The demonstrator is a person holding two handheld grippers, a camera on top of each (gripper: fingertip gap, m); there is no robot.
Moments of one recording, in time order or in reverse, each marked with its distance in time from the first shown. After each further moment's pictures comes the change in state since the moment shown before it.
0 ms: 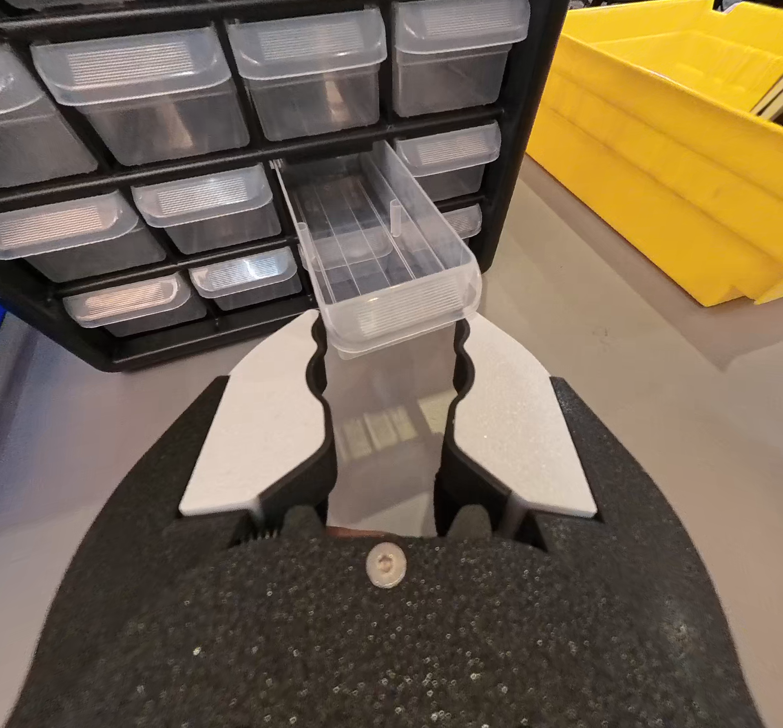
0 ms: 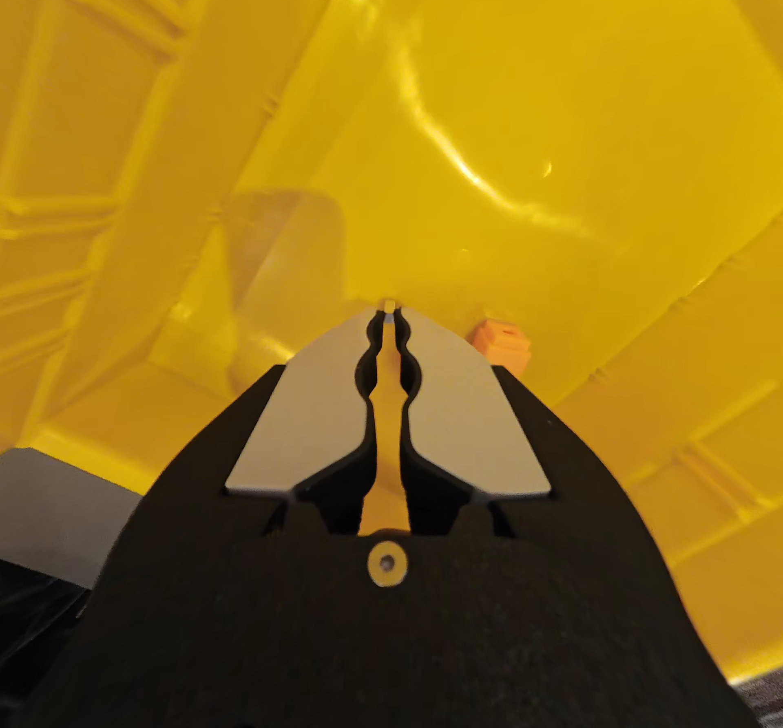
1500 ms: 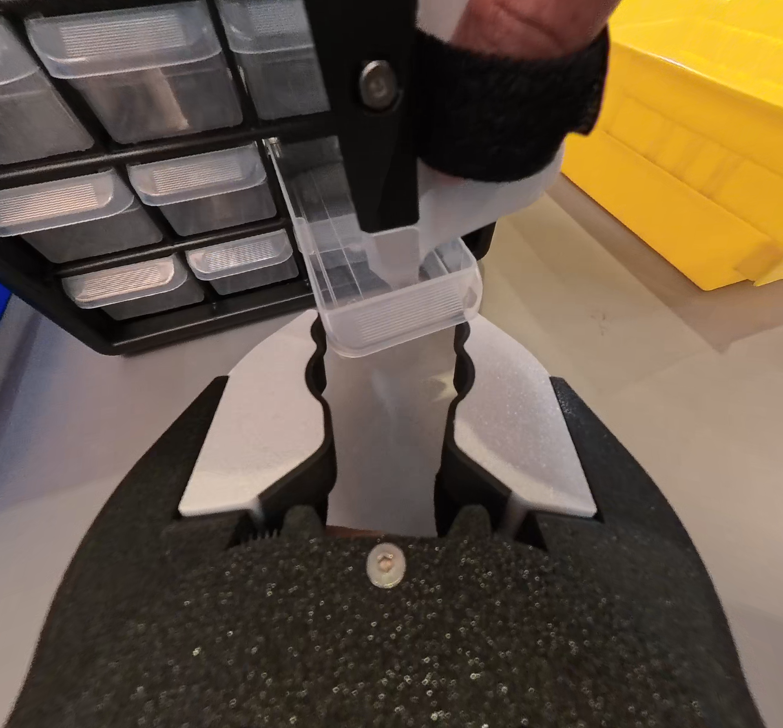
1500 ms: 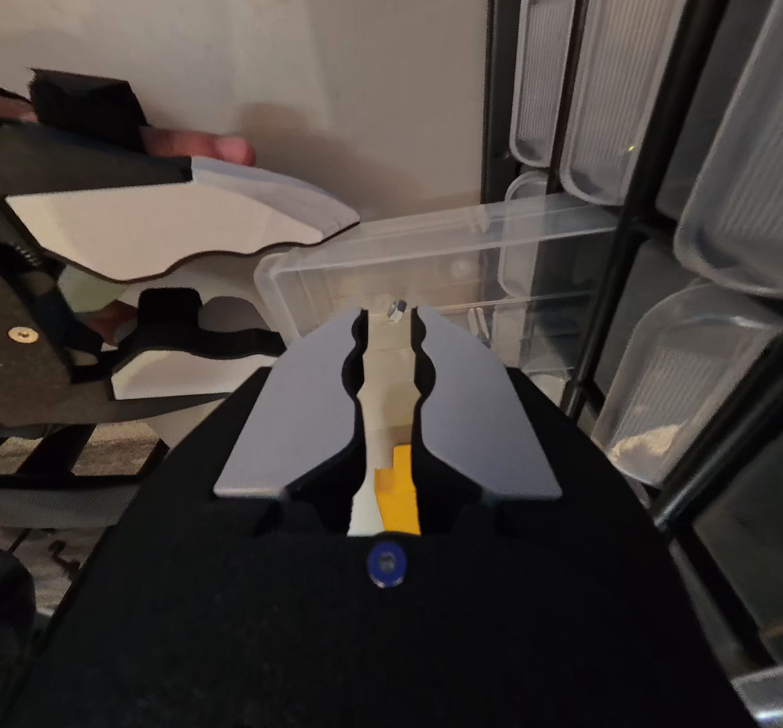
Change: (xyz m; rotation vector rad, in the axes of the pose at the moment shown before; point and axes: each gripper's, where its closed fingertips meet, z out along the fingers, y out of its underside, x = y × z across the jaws) left arm 0.003 0.008 -0.005 0.000 -0.010 0.008; right arm -0.277 -0.123 -0.043 -0.225 0.001 -0.807
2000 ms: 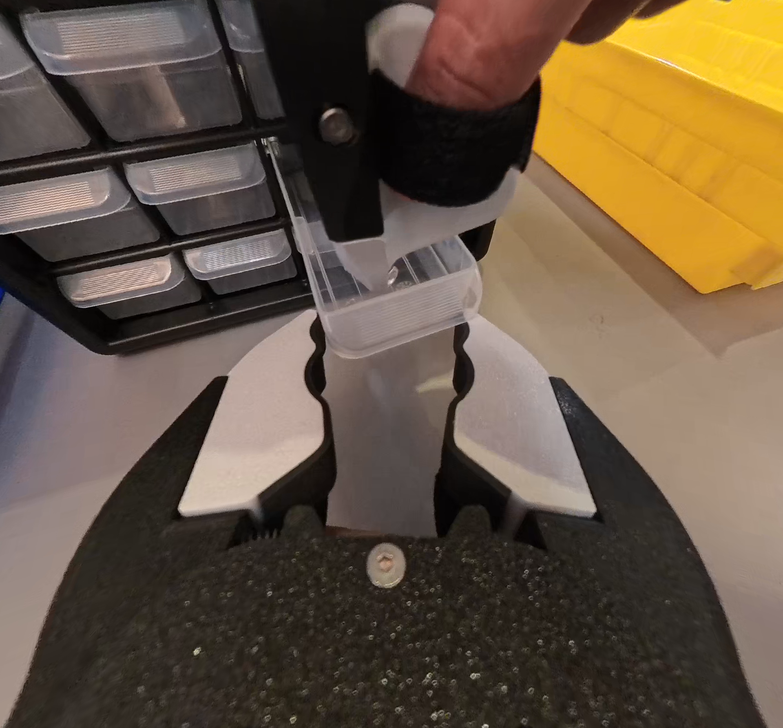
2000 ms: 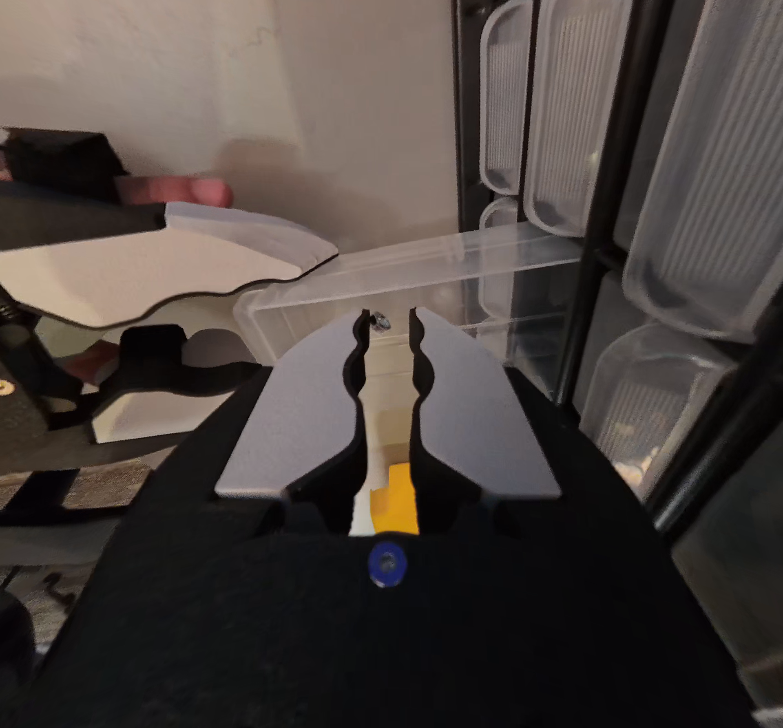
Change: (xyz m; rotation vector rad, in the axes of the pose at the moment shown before) left arm 0.000 0.000 0.001 -0.002 0.002 -0.008; right arm 0.008 -0.010 0.006 0.033 0.031 0.029
